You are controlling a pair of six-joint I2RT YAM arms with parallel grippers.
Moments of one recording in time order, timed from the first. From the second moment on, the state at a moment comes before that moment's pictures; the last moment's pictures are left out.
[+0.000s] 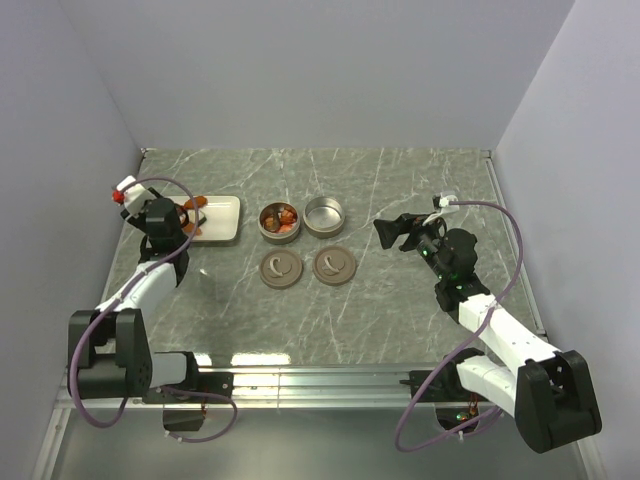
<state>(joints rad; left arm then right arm) 0.03 1.28 0.64 0.47 -0.67 -0.39 0.26 1.02 0.43 0.55 -0.20 0.35</state>
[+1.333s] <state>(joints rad) -0.03 1.28 0.71 0.46 -0.66 -0.33 0.25 1.02 0.43 0.55 -0.20 0.35</state>
